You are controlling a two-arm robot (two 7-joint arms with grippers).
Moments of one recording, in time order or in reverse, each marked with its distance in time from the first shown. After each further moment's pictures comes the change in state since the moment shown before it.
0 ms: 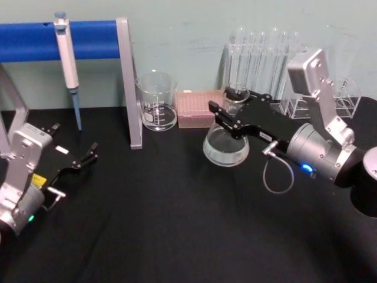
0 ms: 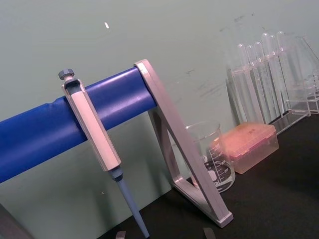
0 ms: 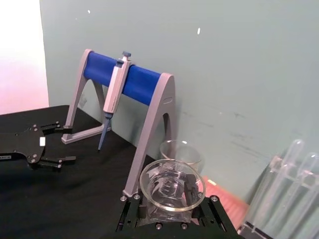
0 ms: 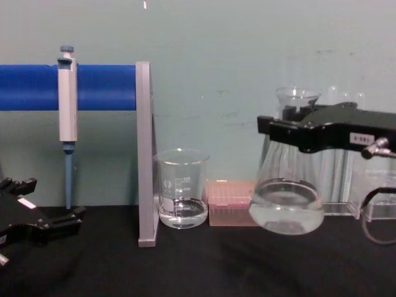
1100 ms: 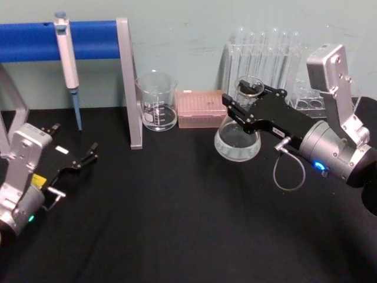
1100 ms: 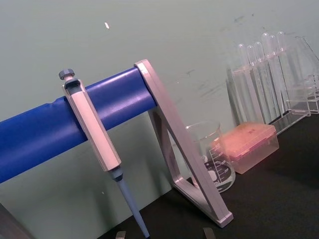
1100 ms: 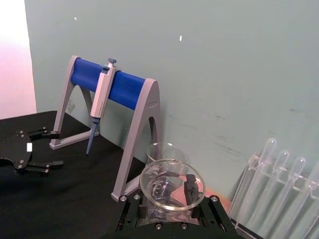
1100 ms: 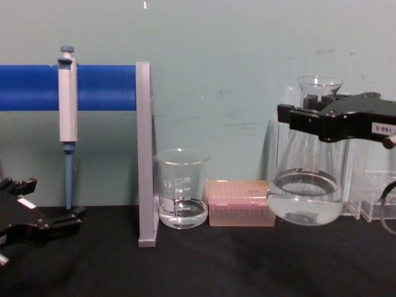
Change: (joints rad) left arm 0.000 0.000 0.000 0.000 0.000 0.000 0.000; right arm -0.031 0.016 0.042 -0.036 0.014 -0.003 -0.025
